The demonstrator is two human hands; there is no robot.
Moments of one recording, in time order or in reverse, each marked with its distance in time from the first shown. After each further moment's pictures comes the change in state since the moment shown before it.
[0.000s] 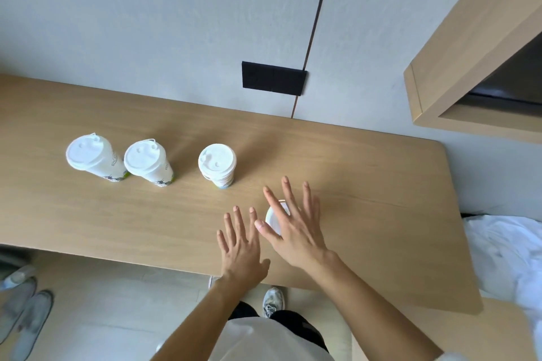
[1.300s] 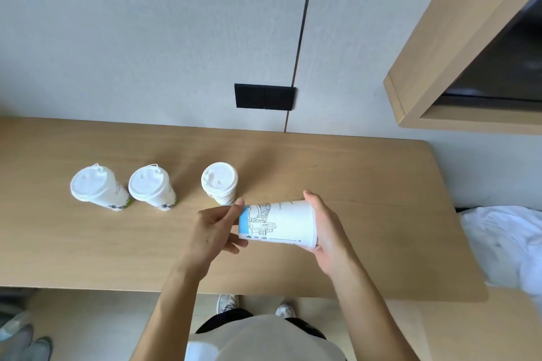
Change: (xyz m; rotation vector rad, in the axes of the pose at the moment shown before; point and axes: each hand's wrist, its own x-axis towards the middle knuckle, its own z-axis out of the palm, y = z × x) left_hand -0.030 -0.016 -0.164 -1.143 0.014 -0.101; right_hand -0.011 -0.030 -0.087 1.543 0.035 0.912
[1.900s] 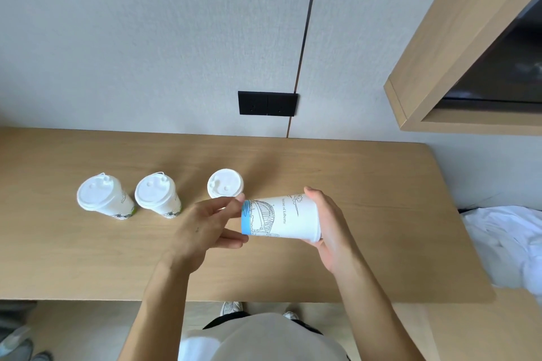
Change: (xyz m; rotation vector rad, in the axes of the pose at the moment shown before) left_hand 0.006 0.023 -0.033 -0.066 -0.171 -0.003; right_hand -0.014 -0.010 0.017 -0.024 0.022 -0.104
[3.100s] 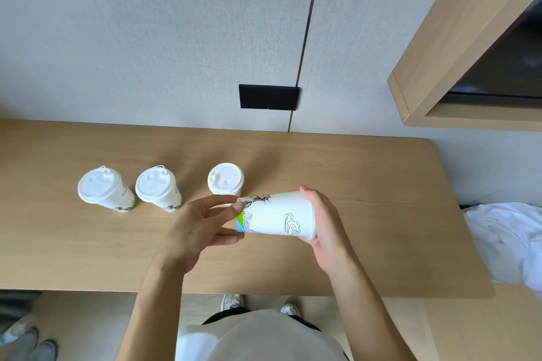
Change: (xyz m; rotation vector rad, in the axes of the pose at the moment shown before) left_hand -0.004 -0.010 -0.009 -0.094 0.018 0.006; right_hand -0.006 0.006 0.007 0.098 -0.057 -0.036
